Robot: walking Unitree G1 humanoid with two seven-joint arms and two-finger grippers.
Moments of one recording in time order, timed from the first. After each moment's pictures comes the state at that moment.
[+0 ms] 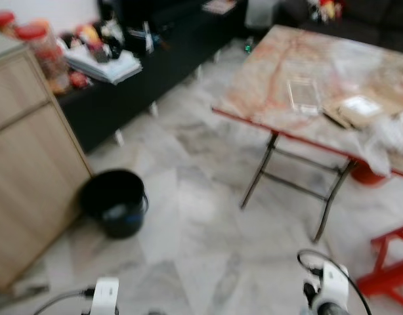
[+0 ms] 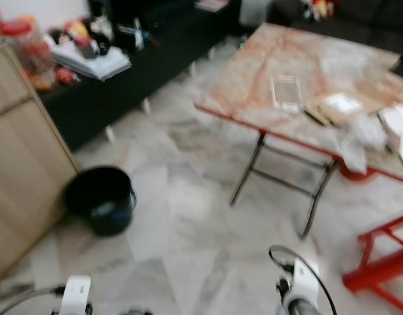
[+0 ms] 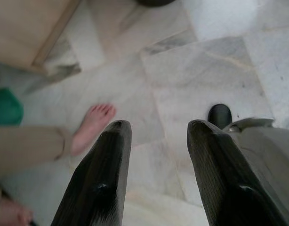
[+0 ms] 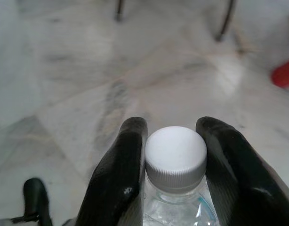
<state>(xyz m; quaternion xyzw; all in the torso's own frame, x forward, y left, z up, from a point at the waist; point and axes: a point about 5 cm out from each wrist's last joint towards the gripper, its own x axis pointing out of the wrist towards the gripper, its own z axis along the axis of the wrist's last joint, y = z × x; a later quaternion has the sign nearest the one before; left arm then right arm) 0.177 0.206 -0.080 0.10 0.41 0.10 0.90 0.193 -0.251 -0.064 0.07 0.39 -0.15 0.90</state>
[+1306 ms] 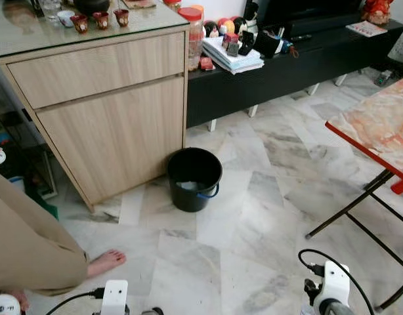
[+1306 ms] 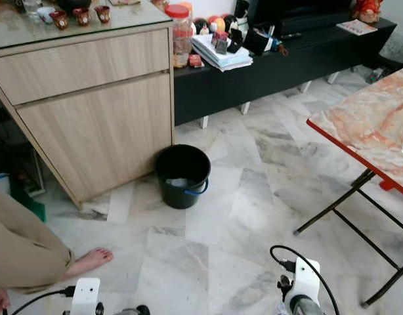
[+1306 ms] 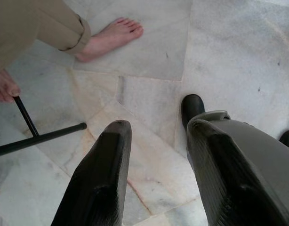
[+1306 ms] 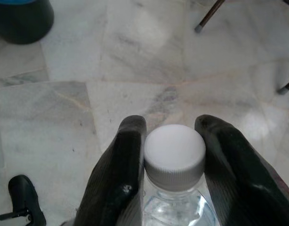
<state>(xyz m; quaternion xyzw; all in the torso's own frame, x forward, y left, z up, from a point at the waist) 0.175 0.194 -0.083 0.08 0.42 0.10 0.90 0.195 -0.253 -0.062 0.07 0.39 -0.14 0.91</state>
